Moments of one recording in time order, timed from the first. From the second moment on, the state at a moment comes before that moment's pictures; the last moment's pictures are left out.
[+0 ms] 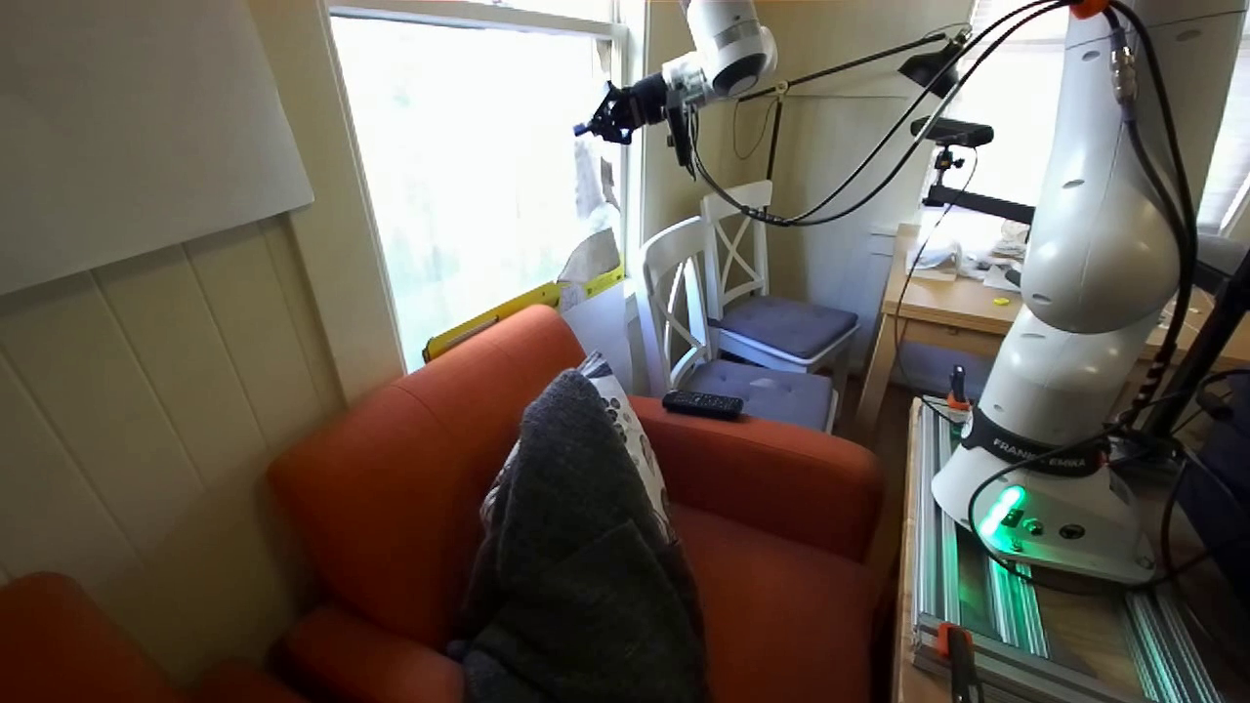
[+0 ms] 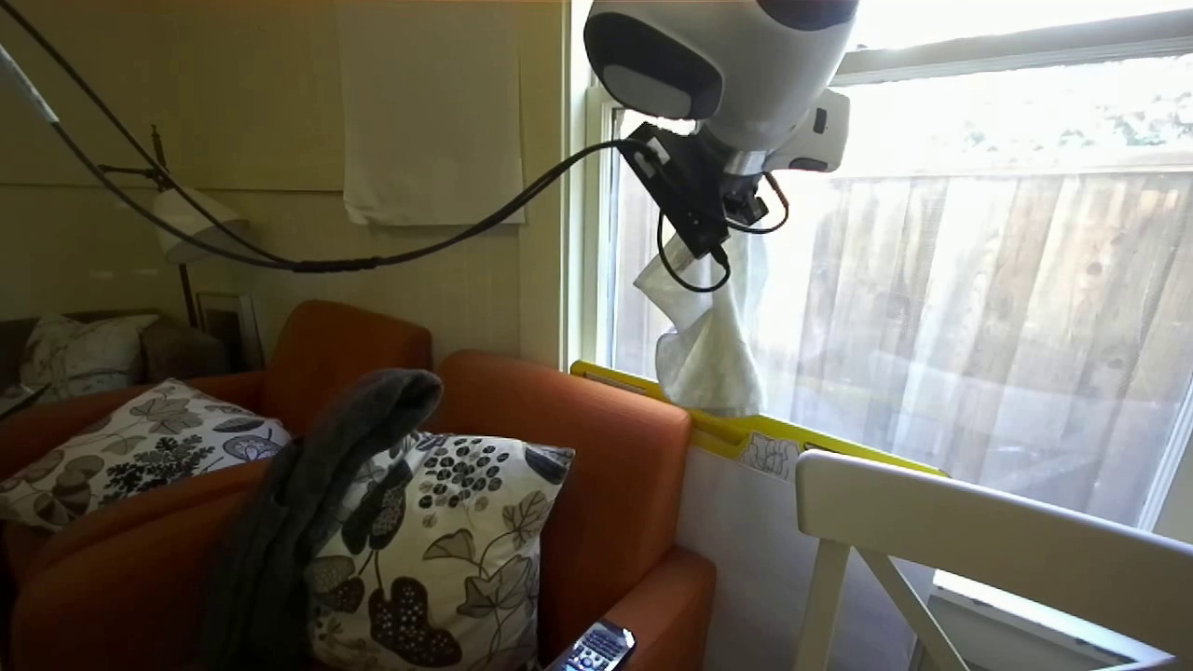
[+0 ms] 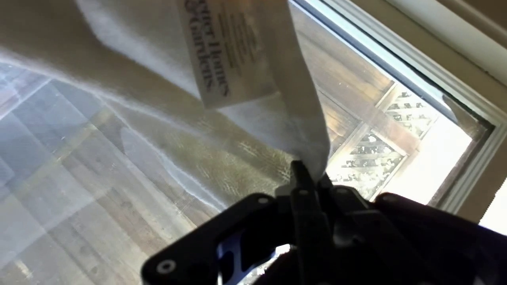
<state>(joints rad) -0.35 0.21 -0.12 -1.81 1.46 2.24 -0.96</state>
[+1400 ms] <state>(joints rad) -0.17 0.54 -0.13 -1.45 2.27 2.35 -1.33</state>
